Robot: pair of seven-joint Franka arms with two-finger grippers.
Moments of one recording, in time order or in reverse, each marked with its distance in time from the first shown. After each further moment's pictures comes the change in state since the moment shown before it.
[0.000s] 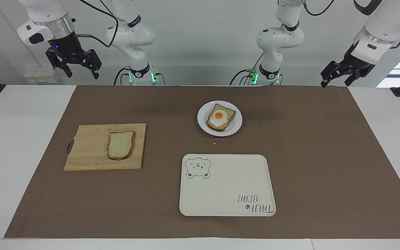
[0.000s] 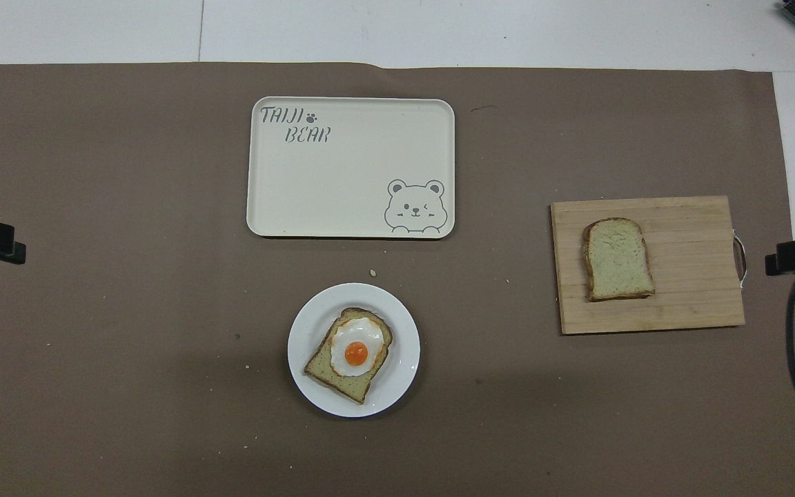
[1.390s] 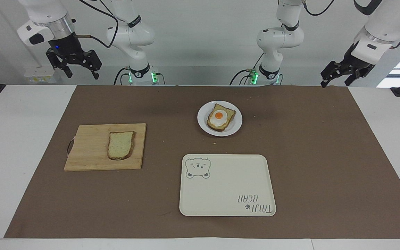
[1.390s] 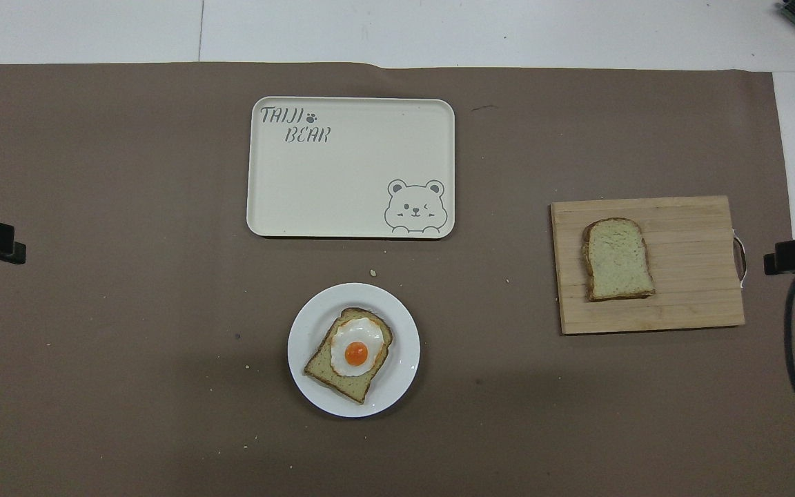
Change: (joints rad) left arm 0.000 0.000 0.000 0.000 0.000 0.000 0.000; right arm 0.000 0.000 0.000 -0.005 0.000 0.007 0.000
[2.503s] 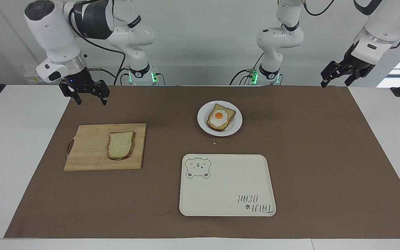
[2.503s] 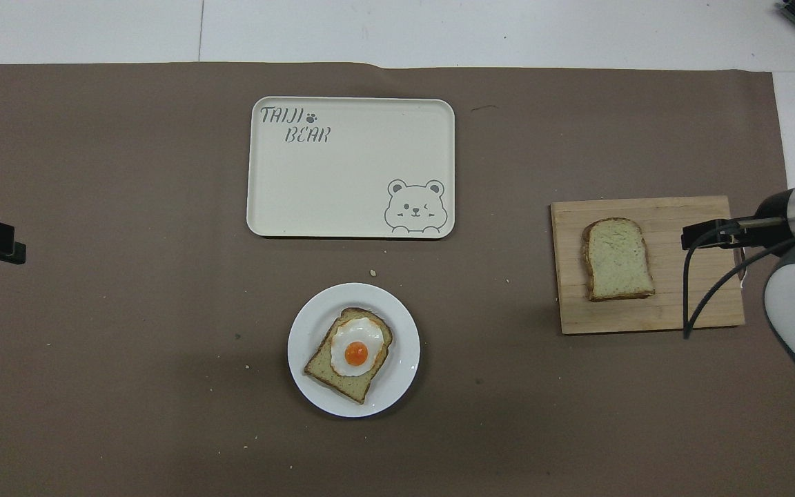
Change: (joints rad) left arm 0.000 0.000 0.000 0.000 0.000 0.000 0.000; right arm -0.001 0.126 -0.002 -0.254 0.001 0.402 -0.121
